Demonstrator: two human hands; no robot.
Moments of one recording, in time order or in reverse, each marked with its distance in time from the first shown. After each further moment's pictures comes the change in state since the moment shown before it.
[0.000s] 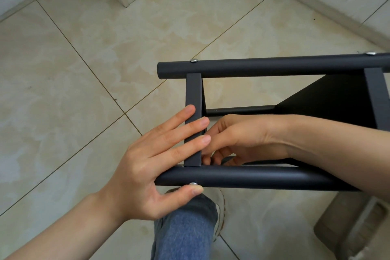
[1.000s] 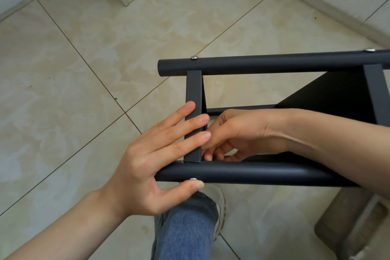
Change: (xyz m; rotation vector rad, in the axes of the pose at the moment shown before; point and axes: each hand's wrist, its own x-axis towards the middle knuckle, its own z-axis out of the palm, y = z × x) left_hand 0.005 0.001 0.000 -0.005 0.014 -0.017; right_hand 0.000 -0.007 -0.004 -0.048 -0.005 0.041
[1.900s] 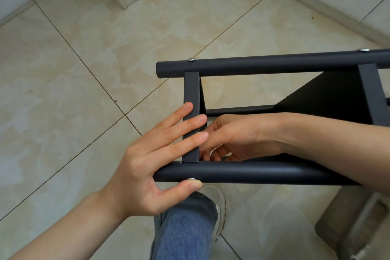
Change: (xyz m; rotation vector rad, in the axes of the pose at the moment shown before) left_hand 0.001 0.001 0.000 -0.023 -0.004 -0.014; right_hand 0.004 0.004 0.004 0.010 -0.005 -0.034
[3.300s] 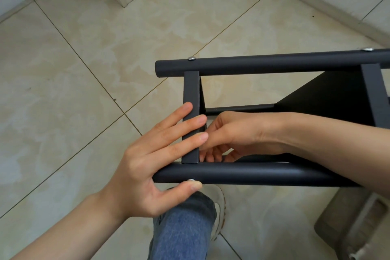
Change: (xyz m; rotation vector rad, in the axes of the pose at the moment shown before) left_hand -0.003 0.002 0.001 -0.013 0.014 0.006; right_hand 0.001 0.001 0.000 -0.086 0.055 -0.027
